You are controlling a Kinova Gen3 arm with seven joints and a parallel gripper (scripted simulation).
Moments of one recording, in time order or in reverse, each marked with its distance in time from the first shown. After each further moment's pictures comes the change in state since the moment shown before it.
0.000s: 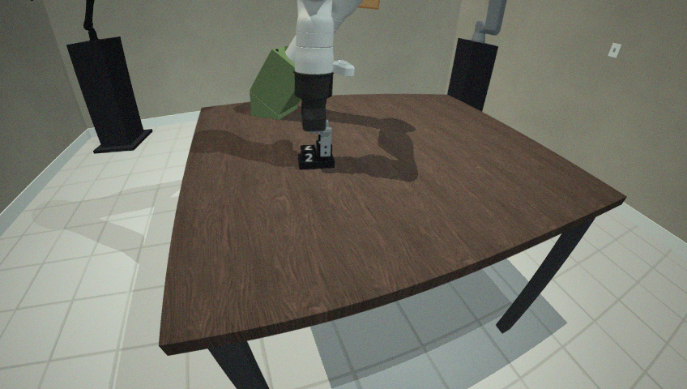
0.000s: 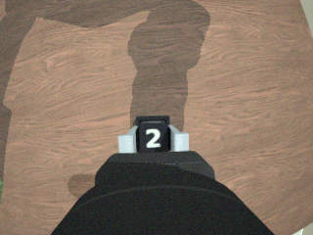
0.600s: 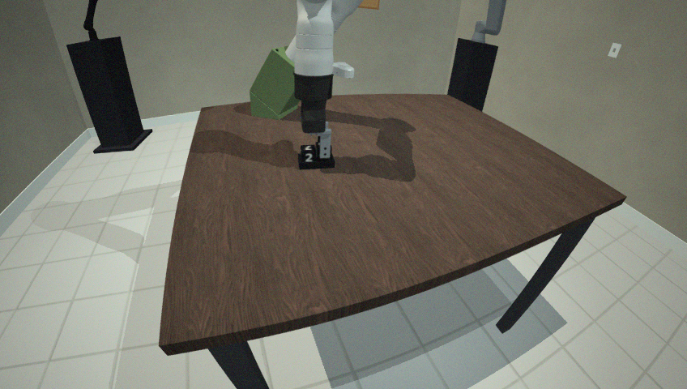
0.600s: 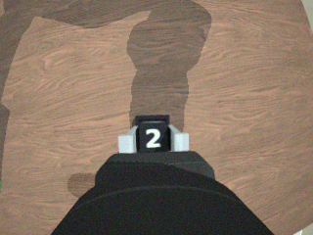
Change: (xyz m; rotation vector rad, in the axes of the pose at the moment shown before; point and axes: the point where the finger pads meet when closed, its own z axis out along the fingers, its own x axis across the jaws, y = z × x) arm 0.001 0.001 0.003 -0.003 0.002 -0.001
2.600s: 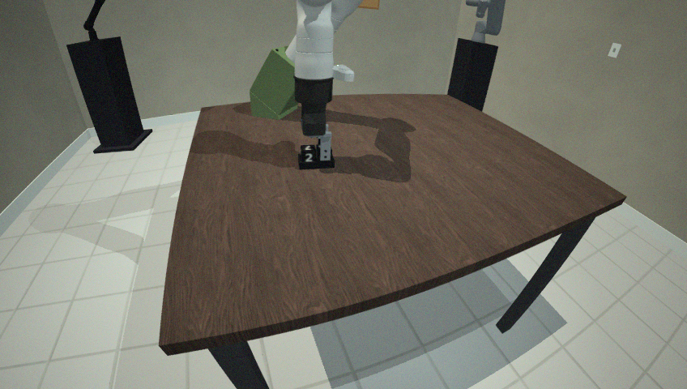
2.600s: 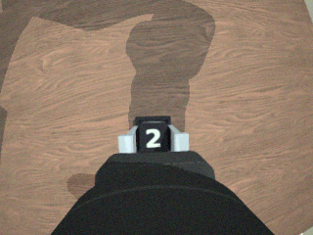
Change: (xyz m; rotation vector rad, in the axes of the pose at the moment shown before) arm -0.001 -0.001 0.007 0.003 -0.002 0.001
